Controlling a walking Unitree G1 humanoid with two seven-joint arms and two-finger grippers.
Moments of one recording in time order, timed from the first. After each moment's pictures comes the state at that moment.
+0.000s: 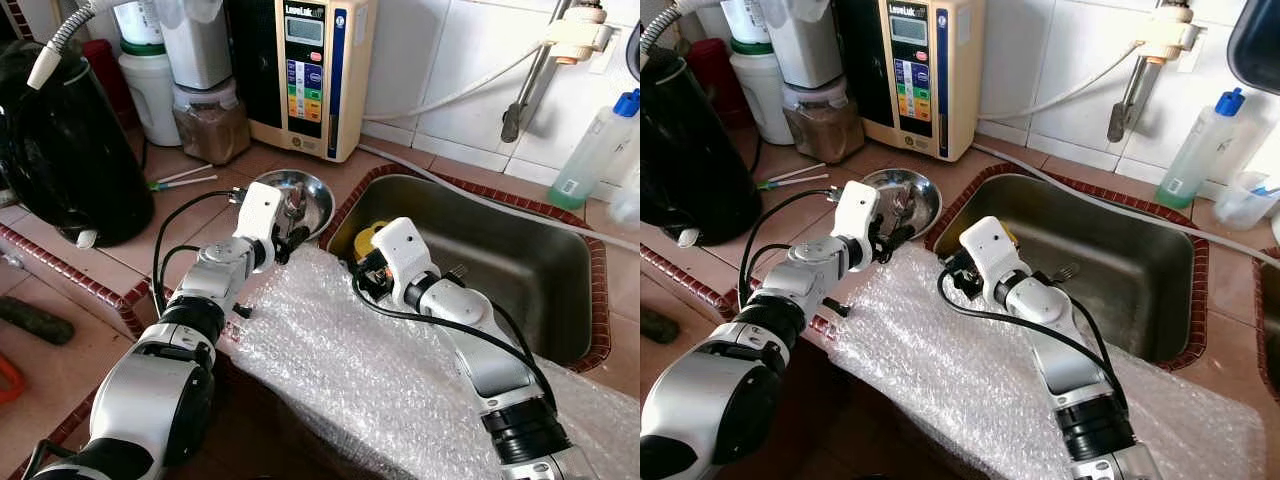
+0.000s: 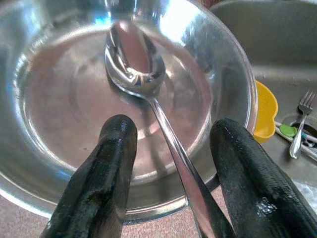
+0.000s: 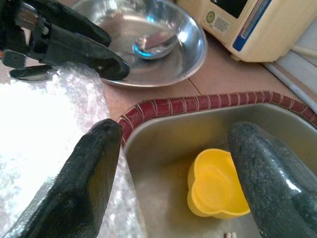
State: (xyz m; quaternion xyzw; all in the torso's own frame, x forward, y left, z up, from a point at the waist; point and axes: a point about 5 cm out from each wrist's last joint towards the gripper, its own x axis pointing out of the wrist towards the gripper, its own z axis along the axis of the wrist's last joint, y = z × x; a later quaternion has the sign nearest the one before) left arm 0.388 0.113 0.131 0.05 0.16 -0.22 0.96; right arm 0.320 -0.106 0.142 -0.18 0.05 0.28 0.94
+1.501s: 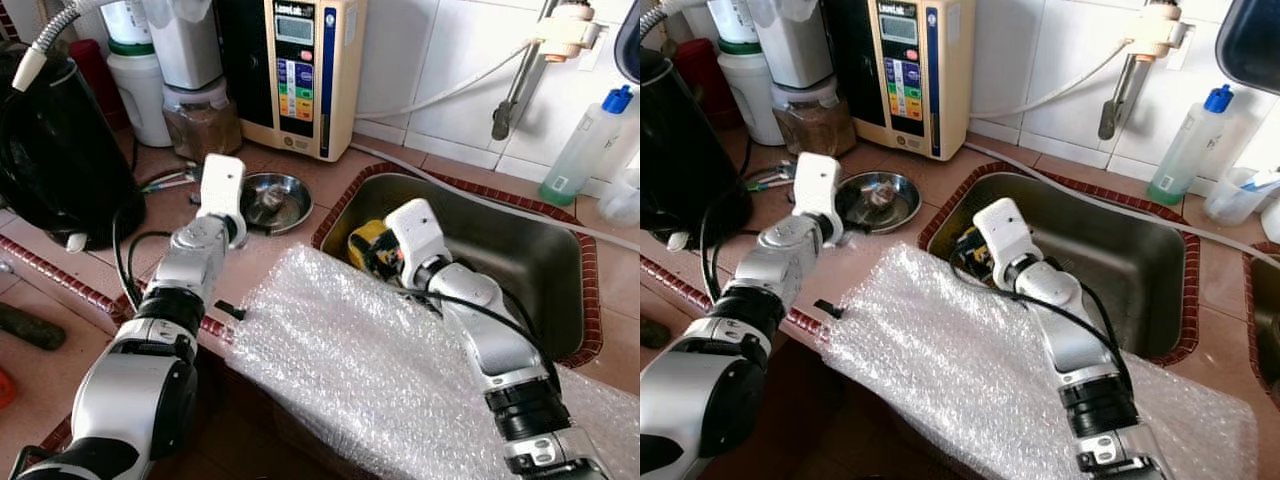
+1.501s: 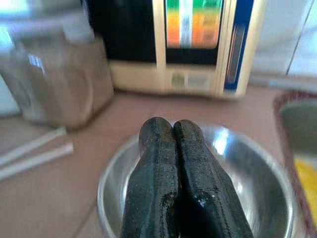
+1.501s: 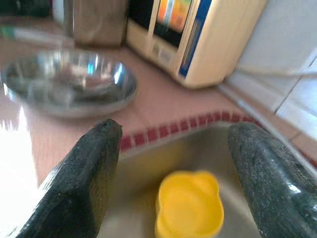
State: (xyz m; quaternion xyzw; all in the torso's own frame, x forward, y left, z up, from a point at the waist) left arm 0.401 0.141 0.186 0.05 0.00 -0.08 1.00; right arm 0.343 -0.115 0.172 -0.10 -0.01 0.22 0.97
